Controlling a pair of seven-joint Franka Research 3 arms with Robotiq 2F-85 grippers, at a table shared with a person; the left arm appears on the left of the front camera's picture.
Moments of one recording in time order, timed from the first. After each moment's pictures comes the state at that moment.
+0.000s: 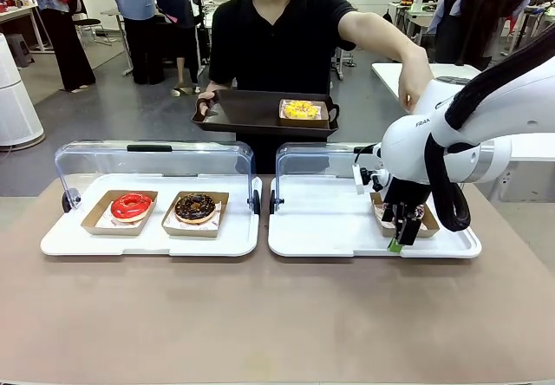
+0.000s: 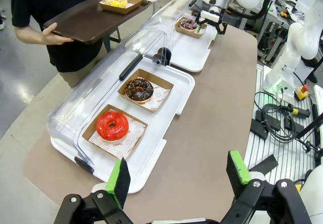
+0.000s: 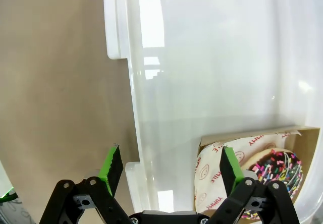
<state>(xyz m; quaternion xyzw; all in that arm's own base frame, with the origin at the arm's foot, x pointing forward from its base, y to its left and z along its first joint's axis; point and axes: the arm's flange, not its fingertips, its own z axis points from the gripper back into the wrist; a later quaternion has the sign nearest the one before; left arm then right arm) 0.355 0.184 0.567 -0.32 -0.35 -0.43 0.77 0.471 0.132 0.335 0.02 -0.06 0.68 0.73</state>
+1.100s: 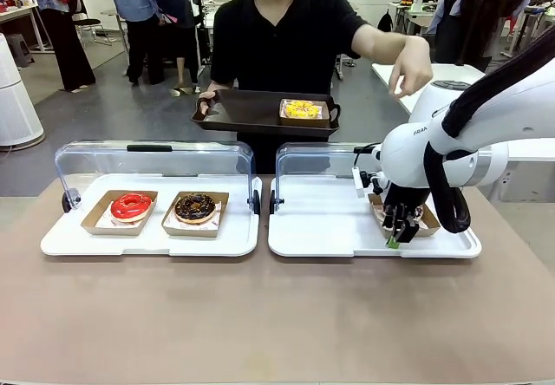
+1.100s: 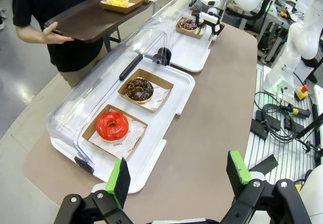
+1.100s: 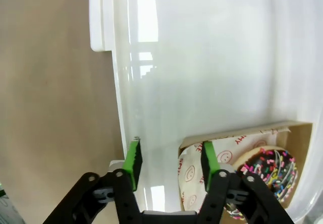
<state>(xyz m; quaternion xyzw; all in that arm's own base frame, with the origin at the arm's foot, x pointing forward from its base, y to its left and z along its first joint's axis) 0.355 0.184 0.567 -0.32 -0.35 -0.43 0.77 0.477 0.130 0.328 0.00 -0.06 0.70 0.72</state>
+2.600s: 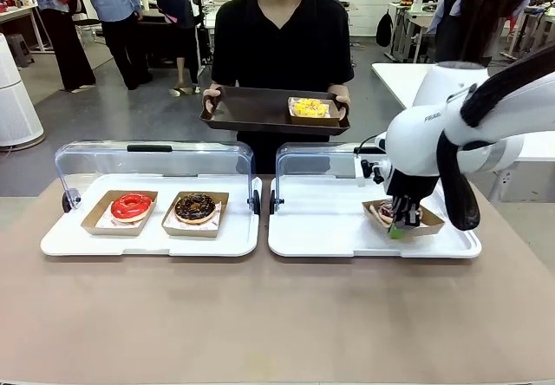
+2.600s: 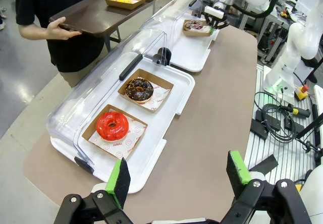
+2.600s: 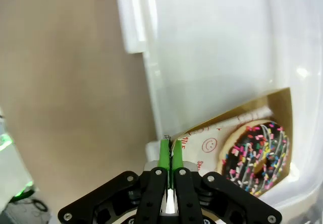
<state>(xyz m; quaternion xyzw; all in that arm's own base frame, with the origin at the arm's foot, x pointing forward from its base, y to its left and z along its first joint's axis) 0.355 0.184 0.567 -0.32 -0.35 -0.43 0.77 0.446 0.137 0.374 0.00 -0.04 0.66 0.75</state>
